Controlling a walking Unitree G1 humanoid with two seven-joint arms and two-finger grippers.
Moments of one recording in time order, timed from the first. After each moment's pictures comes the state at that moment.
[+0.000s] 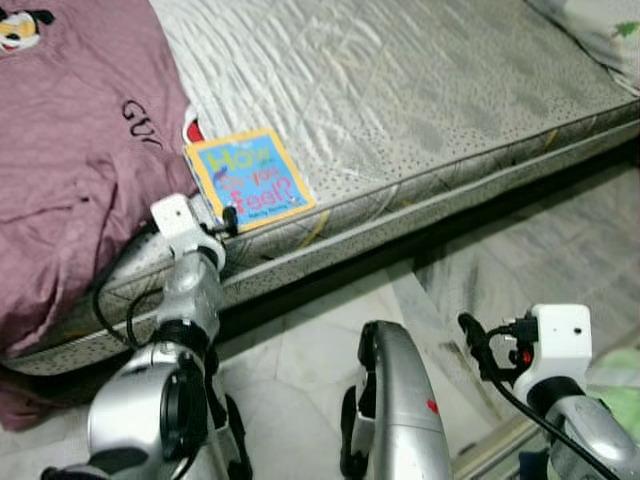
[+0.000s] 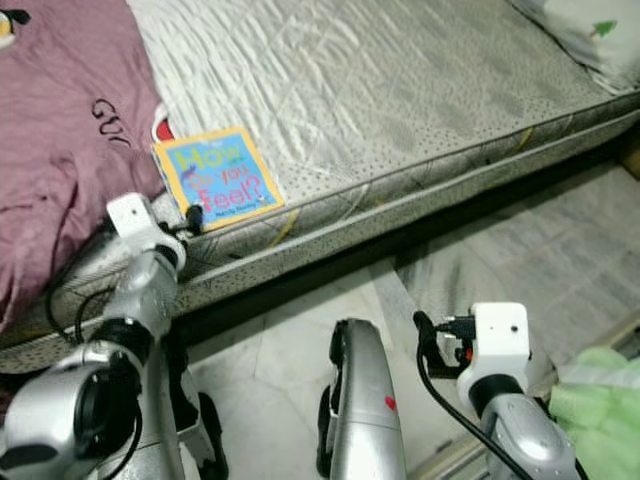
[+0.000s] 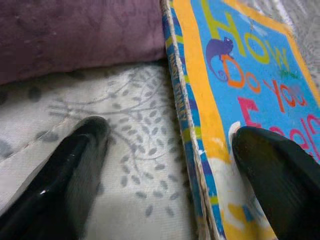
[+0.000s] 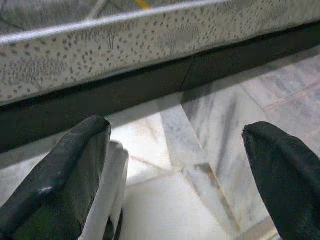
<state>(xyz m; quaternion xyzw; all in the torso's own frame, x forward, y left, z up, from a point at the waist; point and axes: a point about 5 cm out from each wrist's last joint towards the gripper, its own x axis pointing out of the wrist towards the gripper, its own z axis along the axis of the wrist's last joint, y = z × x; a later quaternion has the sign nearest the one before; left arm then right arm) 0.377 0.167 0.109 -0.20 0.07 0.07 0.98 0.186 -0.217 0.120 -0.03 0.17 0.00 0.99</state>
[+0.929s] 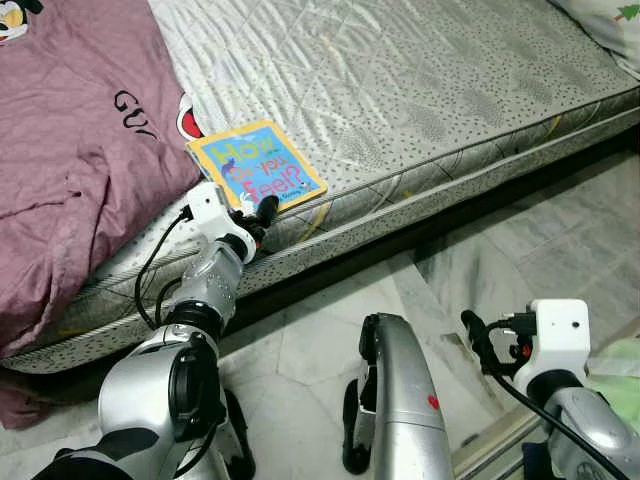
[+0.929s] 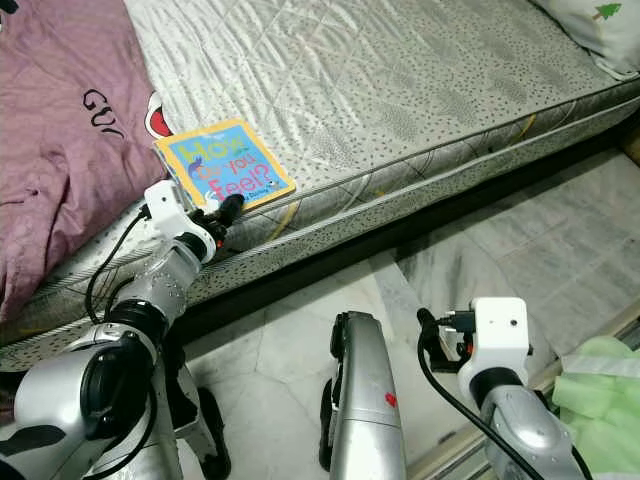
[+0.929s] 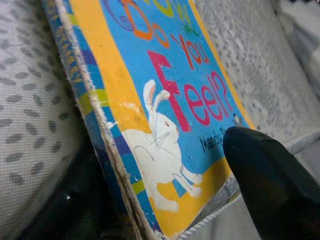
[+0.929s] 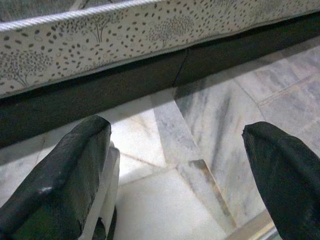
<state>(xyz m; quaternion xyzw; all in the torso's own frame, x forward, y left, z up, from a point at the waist) 0.383 0.127 0.115 -0.30 0.09 -0.09 0.95 0.199 -0.220 0.123 -0.04 0.16 -0.02 0.99</state>
